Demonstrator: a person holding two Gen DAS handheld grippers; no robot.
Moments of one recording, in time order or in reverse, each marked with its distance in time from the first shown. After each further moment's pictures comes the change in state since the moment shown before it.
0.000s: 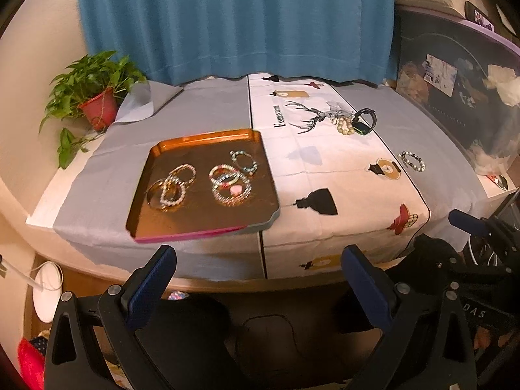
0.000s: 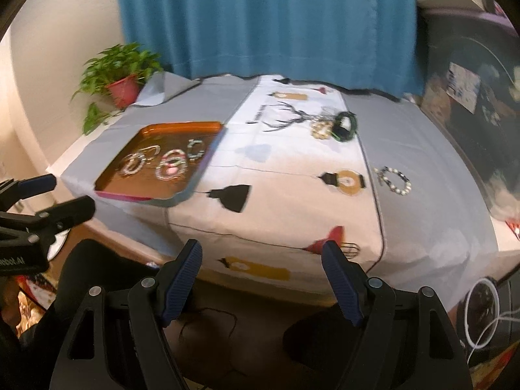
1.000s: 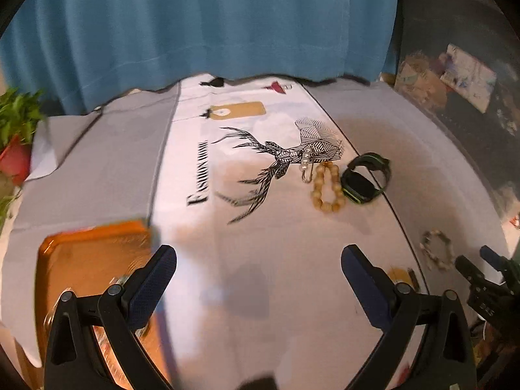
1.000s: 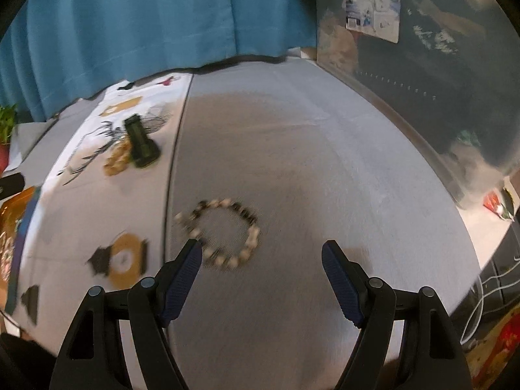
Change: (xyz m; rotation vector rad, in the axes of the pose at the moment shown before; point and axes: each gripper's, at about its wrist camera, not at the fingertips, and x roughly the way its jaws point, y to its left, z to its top) left arm 0.224 -0.104 0.175 0.075 0.072 -0.097; right arm 0.148 -0.237 0.064 0.279 0.068 -0.309
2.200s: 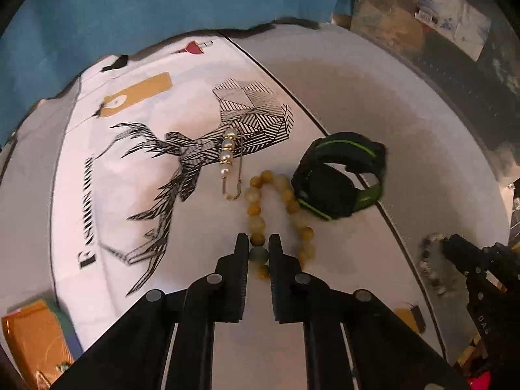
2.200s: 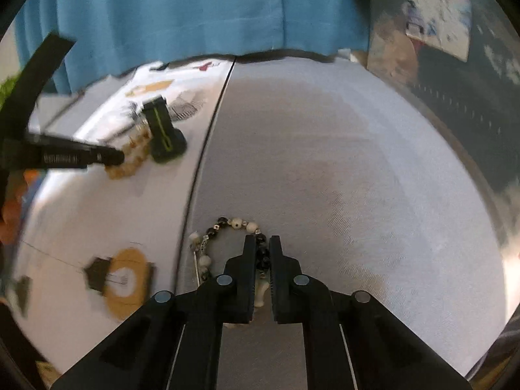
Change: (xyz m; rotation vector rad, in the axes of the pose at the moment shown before) left arm 0.086 -0.052 0.035 0.181 0.168 -0.196; right arm 0.036 0.026 0.014 -0.115 -0.003 0.141
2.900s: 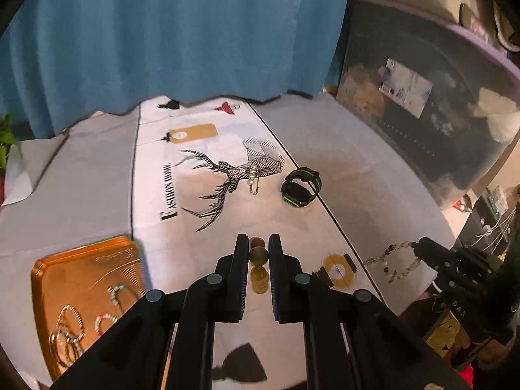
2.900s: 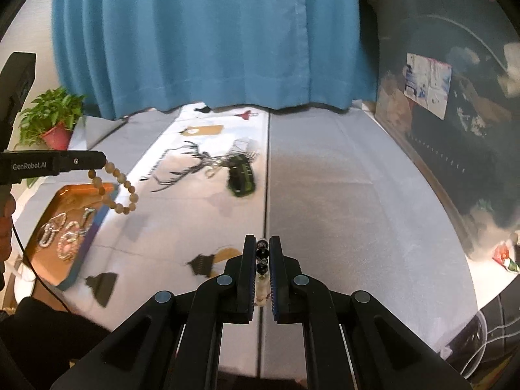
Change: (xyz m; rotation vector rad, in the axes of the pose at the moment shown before) left arm -0.175 0.021 -0.069 -0.089 -0.231 -0.031; right arm -0.129 0.053 -0.009 -0.062 -0.146 0.057
